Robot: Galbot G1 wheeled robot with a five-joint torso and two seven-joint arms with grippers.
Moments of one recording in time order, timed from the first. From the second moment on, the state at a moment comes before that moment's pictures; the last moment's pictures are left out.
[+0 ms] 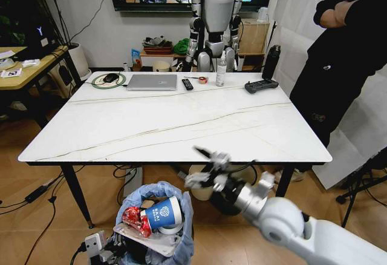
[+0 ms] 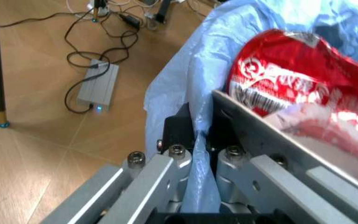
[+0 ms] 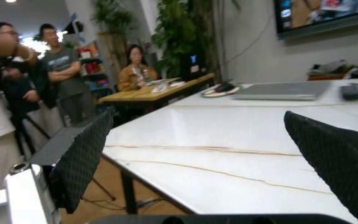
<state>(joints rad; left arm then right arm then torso) 2.08 -1.39 -0.62 -2.32 -0.61 0.19 -0.11 -1.08 0.74 -0.03 2.10 0.92 0.14 -0.10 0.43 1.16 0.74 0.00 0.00</state>
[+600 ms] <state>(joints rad) 1.99 -1.24 -0.59 -2.21 -0.63 0.18 -0.09 -1.66 1.08 0.62 1.90 0.65 0.29 -0.30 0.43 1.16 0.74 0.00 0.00</state>
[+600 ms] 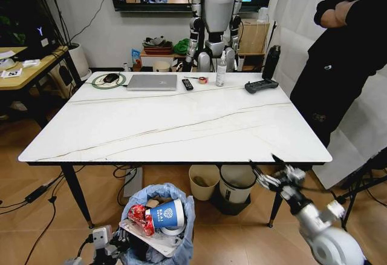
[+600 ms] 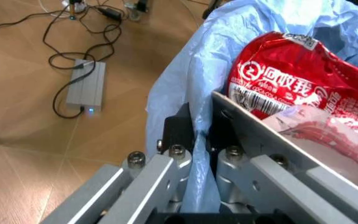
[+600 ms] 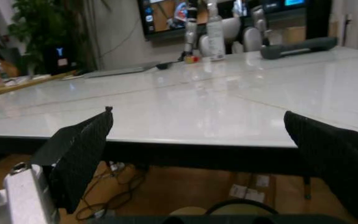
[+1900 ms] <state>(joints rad) 1.94 -1.29 -0.58 -2.04 -0.54 0.04 -0.07 -1.71 1.22 0.69 1.89 0.62 0.32 -0.33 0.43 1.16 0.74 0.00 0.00</state>
